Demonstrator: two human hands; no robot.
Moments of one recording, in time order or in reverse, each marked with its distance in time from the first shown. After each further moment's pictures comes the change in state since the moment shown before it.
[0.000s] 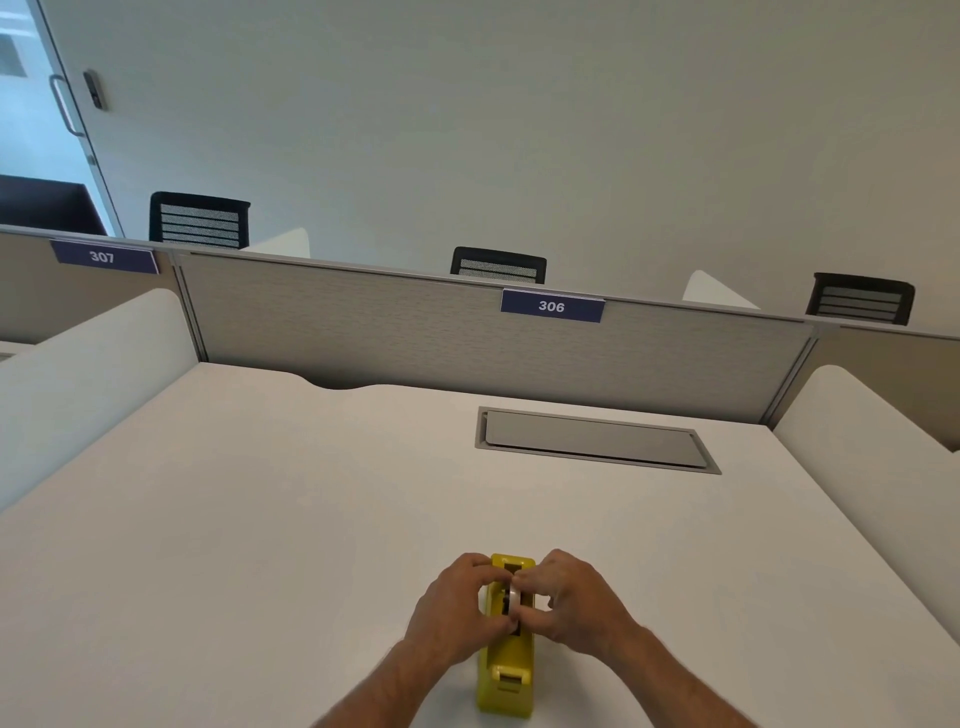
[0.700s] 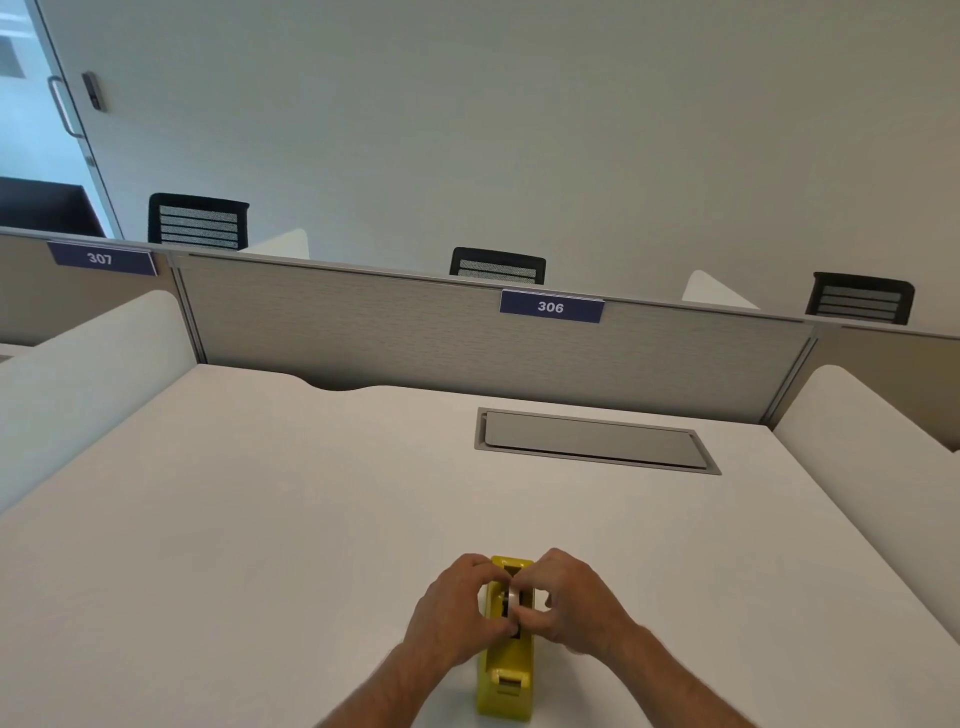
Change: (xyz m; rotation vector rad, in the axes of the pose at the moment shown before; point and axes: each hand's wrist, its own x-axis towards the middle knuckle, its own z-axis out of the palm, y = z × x) left_hand 0.001 -0.001 0.002 0.014 0.020 0.009; right_hand 0.004 0.005 0.005 -0.002 0.028 0.016
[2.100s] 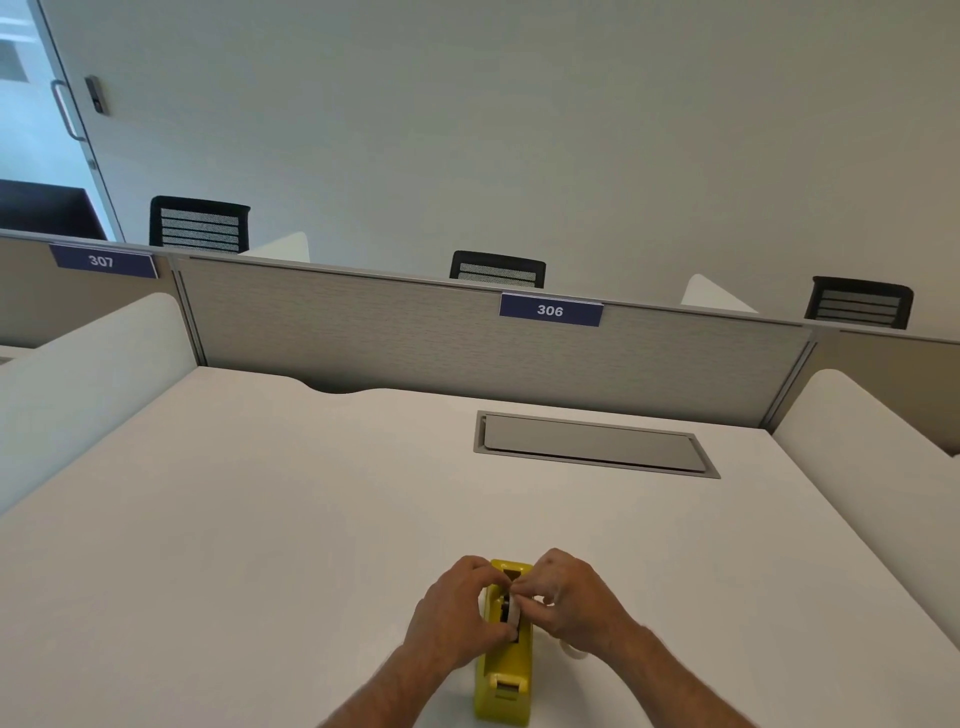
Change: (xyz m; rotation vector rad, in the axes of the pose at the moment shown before) left_hand 0.004 -0.002 0.004 0.048 0.010 0.015; right_hand 0.003 0.006 -0.001 0.052 -0.030 0.015
